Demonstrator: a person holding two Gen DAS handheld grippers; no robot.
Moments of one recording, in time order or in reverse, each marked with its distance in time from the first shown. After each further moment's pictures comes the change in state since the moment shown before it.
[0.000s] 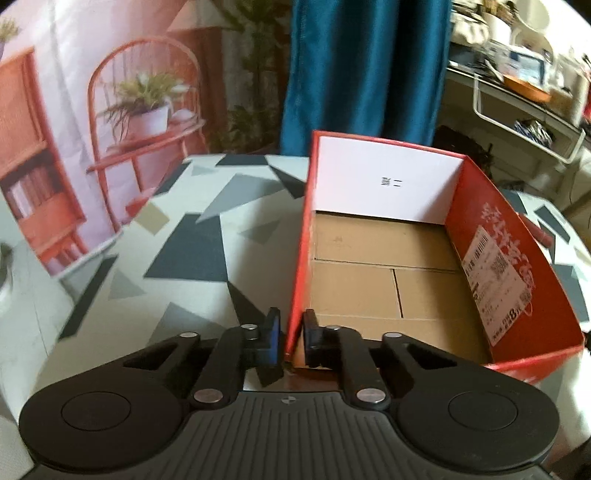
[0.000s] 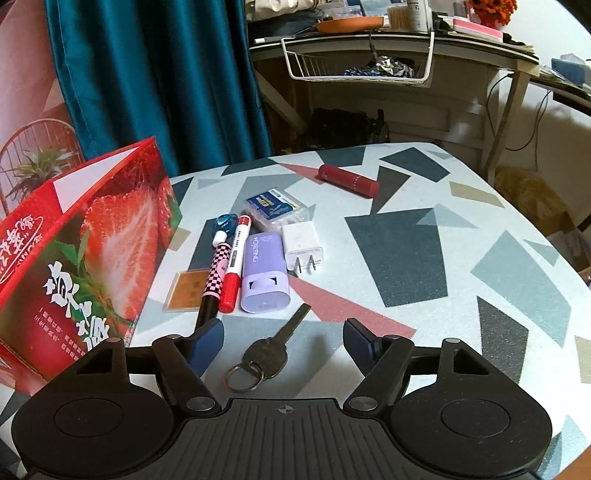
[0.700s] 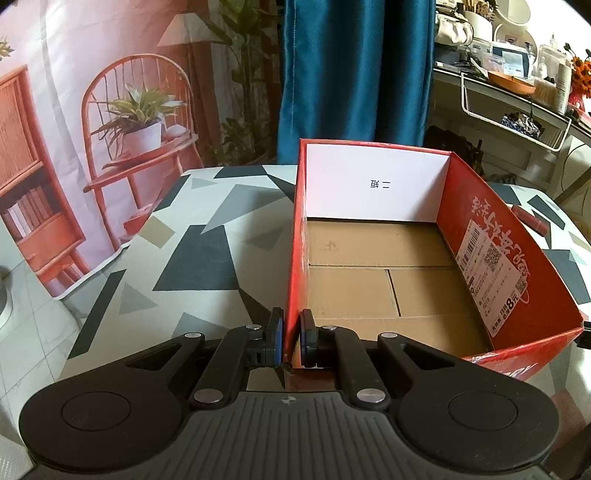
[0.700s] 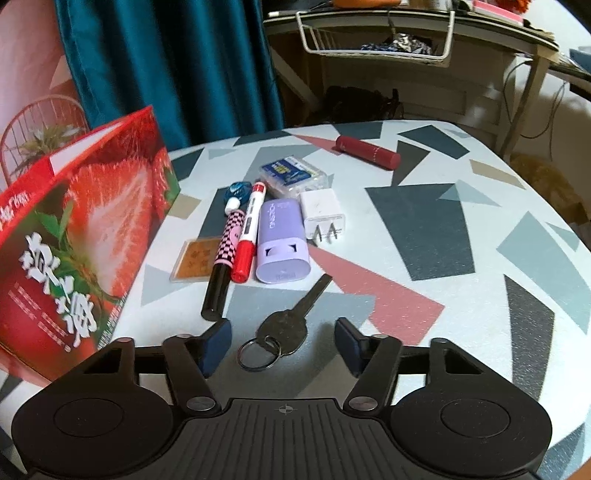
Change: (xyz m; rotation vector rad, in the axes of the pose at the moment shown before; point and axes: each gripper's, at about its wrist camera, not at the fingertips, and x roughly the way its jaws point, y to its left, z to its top) left arm -0.002 0.004 -0.006 0.033 -0.029 -0.016; right arm 0.022 0.013 -0.011 -0.035 0.073 0.011
